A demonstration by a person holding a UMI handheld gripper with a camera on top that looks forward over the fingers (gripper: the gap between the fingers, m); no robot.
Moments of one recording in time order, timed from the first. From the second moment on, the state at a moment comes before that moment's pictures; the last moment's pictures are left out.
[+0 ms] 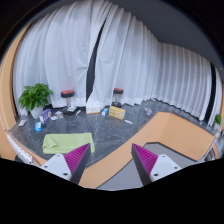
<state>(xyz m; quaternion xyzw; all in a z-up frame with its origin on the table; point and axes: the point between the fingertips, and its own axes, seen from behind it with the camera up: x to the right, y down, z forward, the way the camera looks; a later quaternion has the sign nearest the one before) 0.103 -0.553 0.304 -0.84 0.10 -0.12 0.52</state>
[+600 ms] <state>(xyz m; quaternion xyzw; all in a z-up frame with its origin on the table) -0.005 -0.571 0.139 -0.91 0.05 -0.04 0.41</state>
